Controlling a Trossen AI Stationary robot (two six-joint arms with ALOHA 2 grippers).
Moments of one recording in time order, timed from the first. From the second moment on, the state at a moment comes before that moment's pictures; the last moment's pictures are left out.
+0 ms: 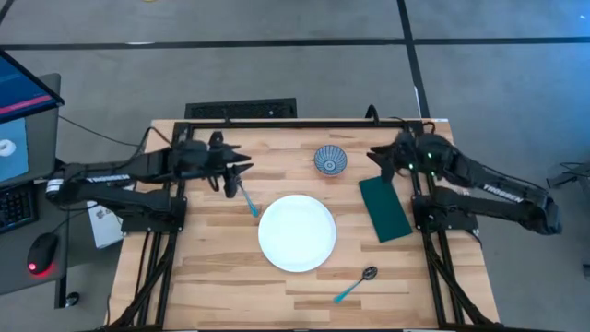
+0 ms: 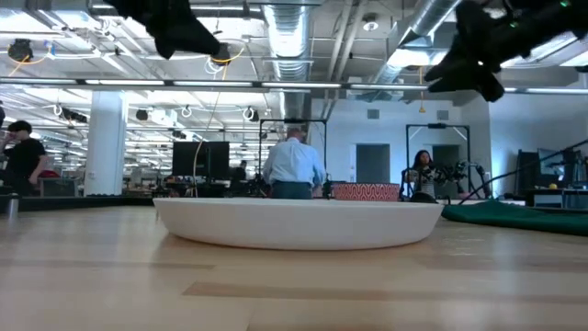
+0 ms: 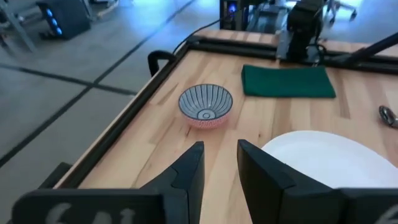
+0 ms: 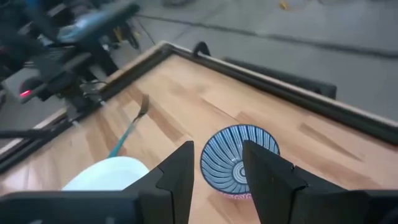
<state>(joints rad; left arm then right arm) 0.16 0.87 0.77 -0.27 -0.20 -0.04 -0.47 0.62 0.57 -0.35 -0.02 0.34</state>
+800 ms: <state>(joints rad) 0.14 0.81 0.44 0.08 -0.19 -0.02 -0.59 1.37 0.90 -0.53 -0.03 0.34</state>
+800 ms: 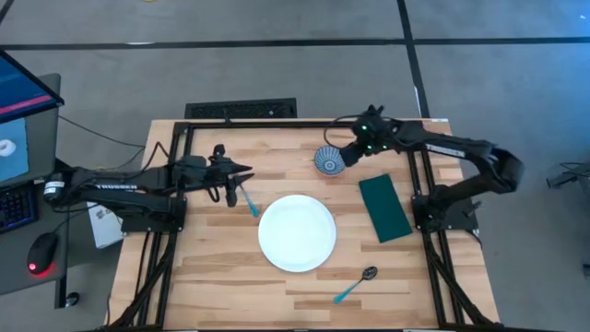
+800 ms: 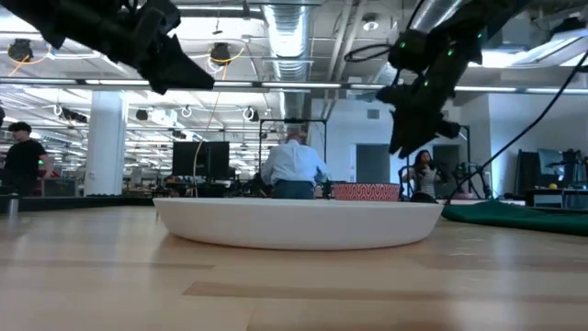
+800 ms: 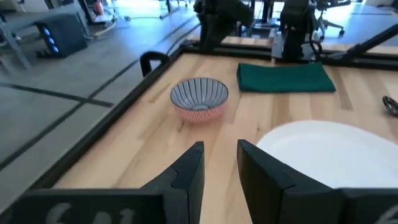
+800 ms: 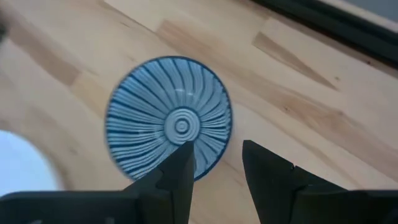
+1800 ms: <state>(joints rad) 0.09 0.64 0.25 0.31 -0.23 0.04 -0.62 1.64 0.90 -0.35 -0.03 0.33</state>
